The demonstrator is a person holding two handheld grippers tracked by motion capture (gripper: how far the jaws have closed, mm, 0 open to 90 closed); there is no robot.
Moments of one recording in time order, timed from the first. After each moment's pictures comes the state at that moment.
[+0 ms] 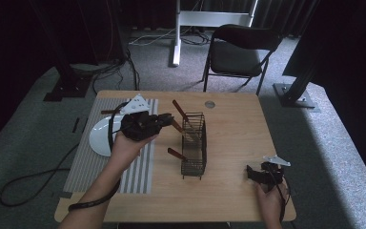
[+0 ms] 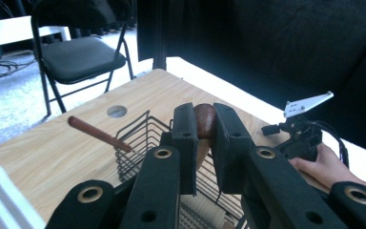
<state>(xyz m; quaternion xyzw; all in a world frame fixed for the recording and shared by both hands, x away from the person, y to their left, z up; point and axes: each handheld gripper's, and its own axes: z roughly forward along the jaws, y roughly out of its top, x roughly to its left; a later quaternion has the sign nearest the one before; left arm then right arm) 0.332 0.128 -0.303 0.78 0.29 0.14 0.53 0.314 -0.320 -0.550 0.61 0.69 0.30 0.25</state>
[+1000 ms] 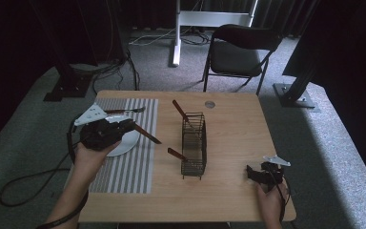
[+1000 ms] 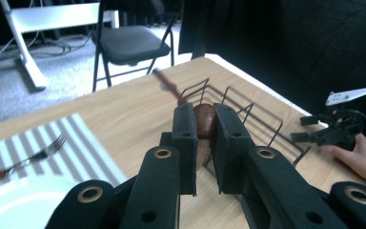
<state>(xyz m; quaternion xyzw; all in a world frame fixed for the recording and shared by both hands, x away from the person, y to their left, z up) 0.308 0.217 -0.320 0.76 0.37 0.17 0.52 0.314 -0.321 -0.550 0.61 0.69 0.30 0.26</state>
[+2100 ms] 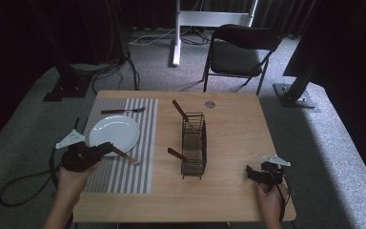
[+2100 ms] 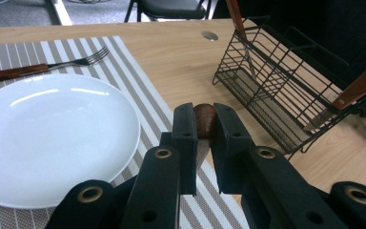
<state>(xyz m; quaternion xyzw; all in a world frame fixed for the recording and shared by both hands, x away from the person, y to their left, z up) 0.288 0.282 -0.398 0.73 0.46 0.14 0.48 0.314 -0.320 -0.550 0.61 0.69 0.30 0.25</state>
